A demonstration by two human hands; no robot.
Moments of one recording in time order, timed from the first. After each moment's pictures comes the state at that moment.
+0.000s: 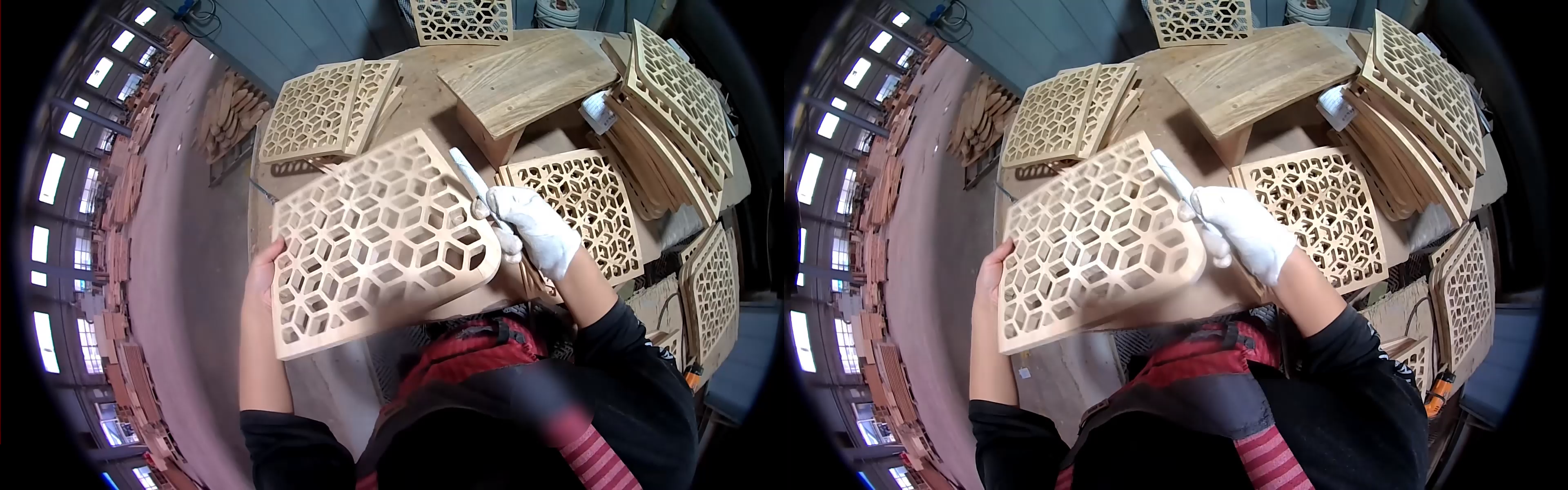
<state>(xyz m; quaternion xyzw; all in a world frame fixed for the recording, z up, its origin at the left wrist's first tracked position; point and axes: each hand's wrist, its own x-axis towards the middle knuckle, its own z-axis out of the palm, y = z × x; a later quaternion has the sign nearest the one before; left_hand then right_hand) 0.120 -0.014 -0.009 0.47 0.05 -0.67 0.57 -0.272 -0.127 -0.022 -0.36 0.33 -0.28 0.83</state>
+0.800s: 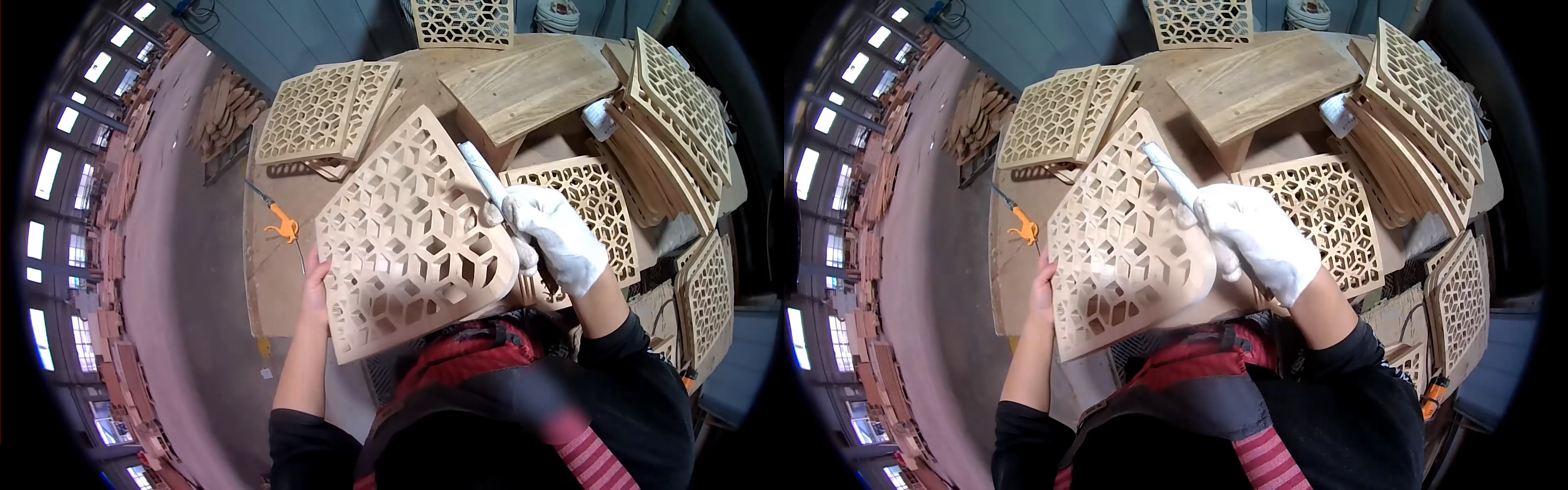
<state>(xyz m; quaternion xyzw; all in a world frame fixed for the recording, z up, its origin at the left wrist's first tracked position) 0.064 -0.004 -0.092 0.47 -0.12 -0.61 0.63 -0.279 -0.123 0.018 -0.45 0.34 -0.32 0.76</state>
